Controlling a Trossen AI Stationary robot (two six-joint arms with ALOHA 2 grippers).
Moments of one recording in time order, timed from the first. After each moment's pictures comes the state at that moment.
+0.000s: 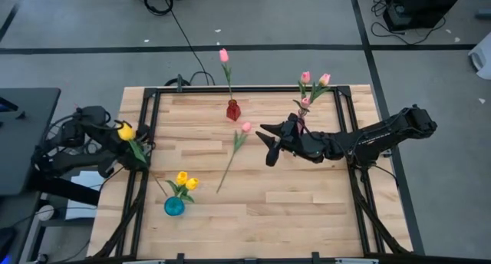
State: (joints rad) left arm 0.21 0.26 0.82 -0.77 0.75 -0.14; right arm 0.19 1.34 0.87 0.34 0.69 0.27
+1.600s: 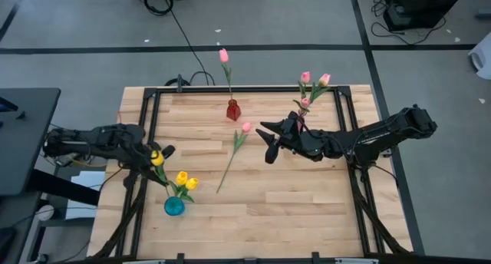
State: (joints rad) left arm -0.08 0.36 0.50 -0.53 0.68 -0.08; right arm 0.16 1.34 0.87 0.34 0.69 0.26
